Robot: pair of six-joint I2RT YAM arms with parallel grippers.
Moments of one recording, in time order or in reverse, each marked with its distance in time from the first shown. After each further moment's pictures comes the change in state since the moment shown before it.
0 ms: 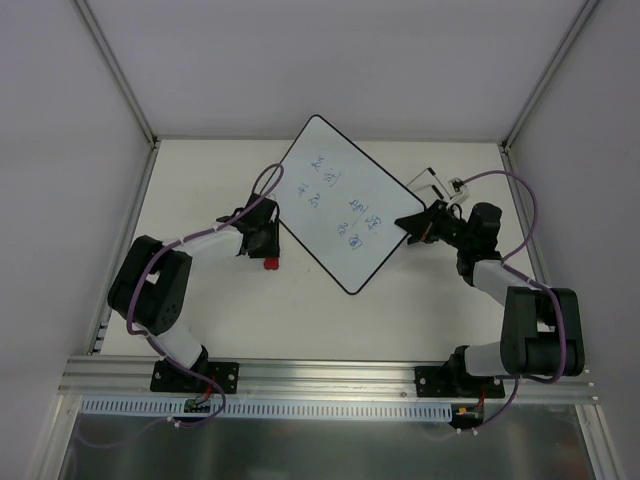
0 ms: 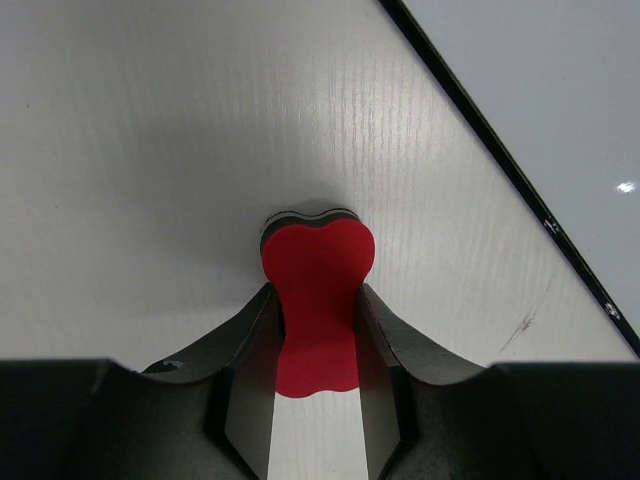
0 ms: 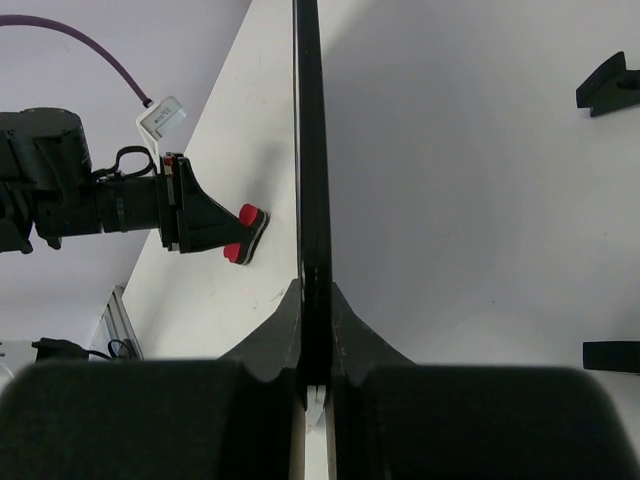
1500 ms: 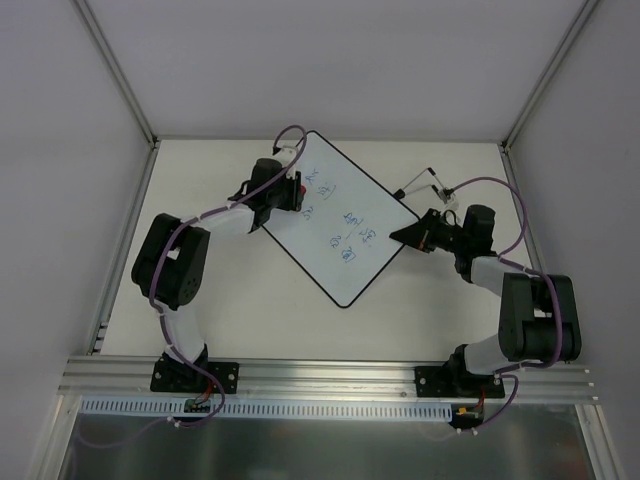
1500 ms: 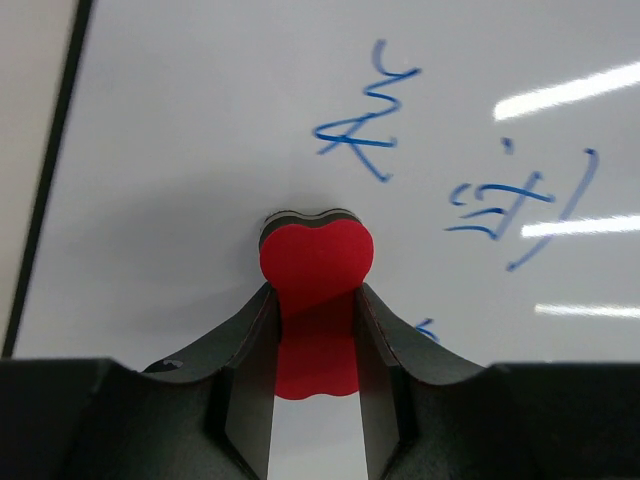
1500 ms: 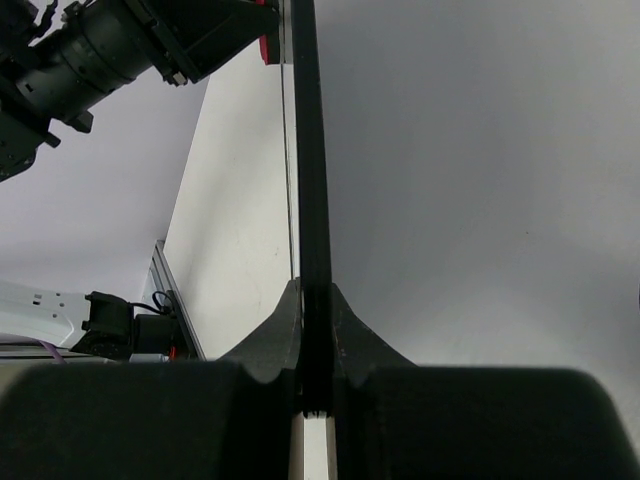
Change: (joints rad) left arm 0.036 0.209 0.251 0.448 0.129 0.266; right arm -0.003 0.080 0.010 -0.100 -0.117 0.001
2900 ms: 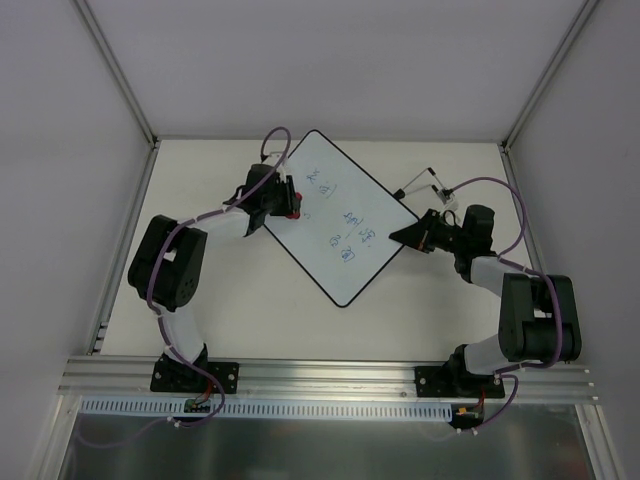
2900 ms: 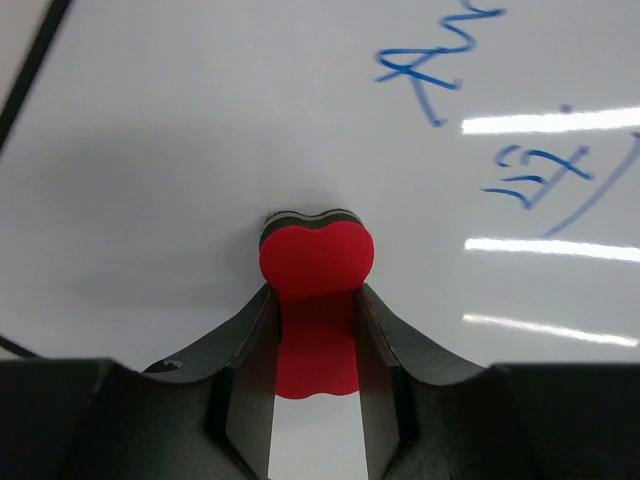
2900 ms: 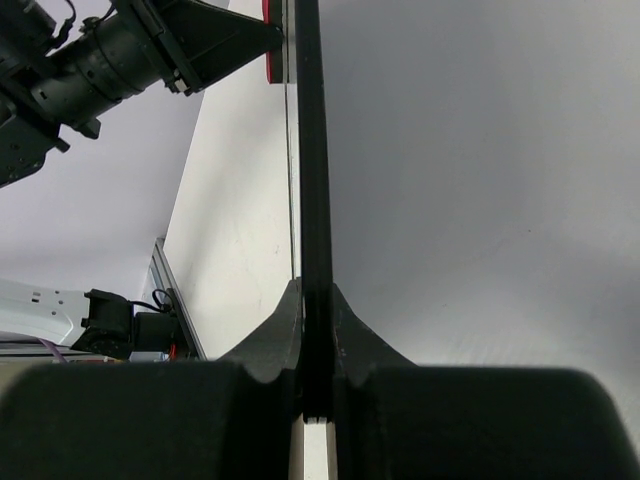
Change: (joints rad) left arm 0.033 -0.022 -0.068 -0.011 0.023 -0.190; right arm 0.004 -0.002 0.000 -0.008 -0.002 -0.005
